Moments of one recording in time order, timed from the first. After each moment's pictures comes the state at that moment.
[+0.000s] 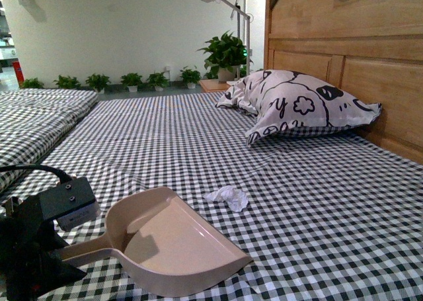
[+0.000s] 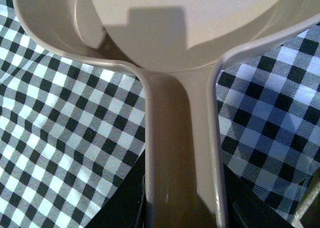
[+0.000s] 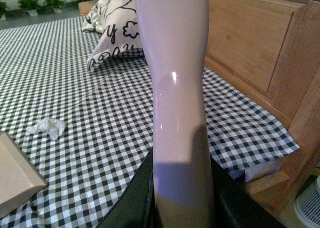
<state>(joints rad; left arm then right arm) -0.01 1.89 1.03 -0.07 0.41 0.96 0.44 0.56 0.30 0.15 0.53 0.14</state>
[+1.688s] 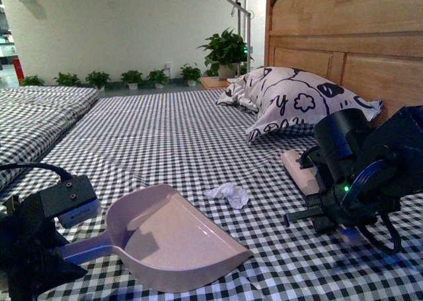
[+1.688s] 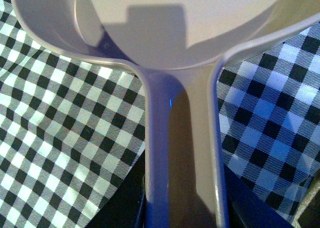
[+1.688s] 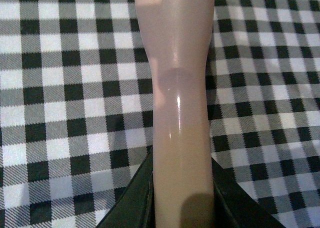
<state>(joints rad) -0.01 1.90 1.03 -0.07 0.41 0.95 0.34 2.20 1.37 0.04 0.30 0.00</state>
